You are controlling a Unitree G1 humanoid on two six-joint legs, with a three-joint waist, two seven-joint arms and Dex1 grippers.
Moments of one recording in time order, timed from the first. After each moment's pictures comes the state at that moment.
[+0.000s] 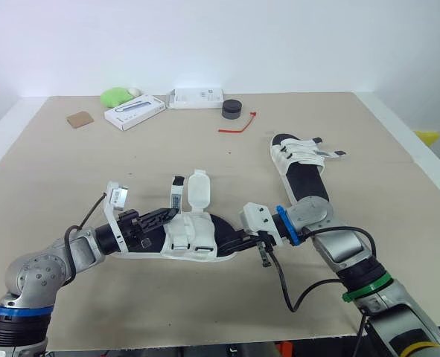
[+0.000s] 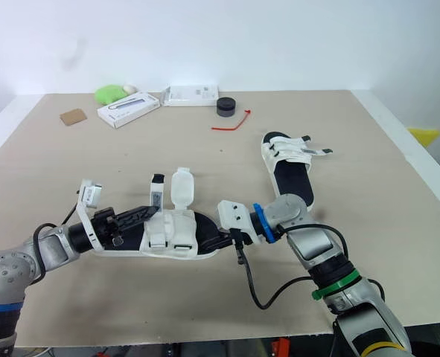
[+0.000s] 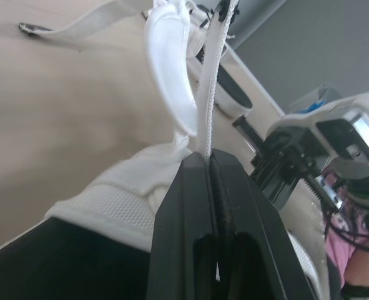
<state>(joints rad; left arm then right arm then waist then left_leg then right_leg) -0.17 0.59 0.17 -0.22 -1.13 0.90 -0.61 -0.56 -0.56 0.39 0.02 0.18 0.19 1.35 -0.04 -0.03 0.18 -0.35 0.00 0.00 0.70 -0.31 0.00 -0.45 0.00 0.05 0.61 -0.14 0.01</state>
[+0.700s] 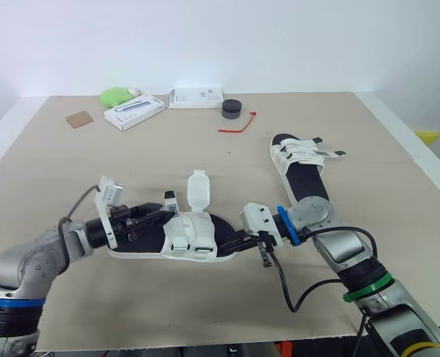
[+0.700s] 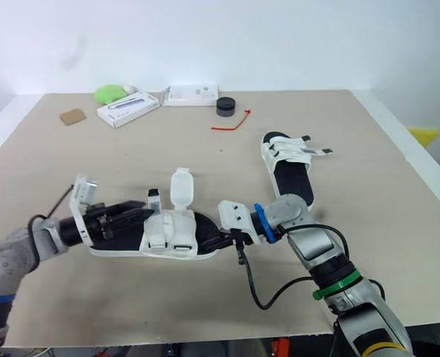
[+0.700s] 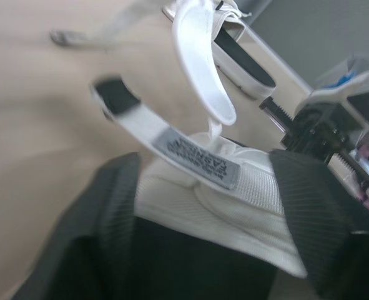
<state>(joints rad) -0.23 0.70 0.17 -0.19 -0.91 0.79 -0.81 -0.56 -0.56 0.39 0.02 0.18 0.19 1.35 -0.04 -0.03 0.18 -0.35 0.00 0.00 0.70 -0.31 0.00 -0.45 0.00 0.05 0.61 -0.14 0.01</state>
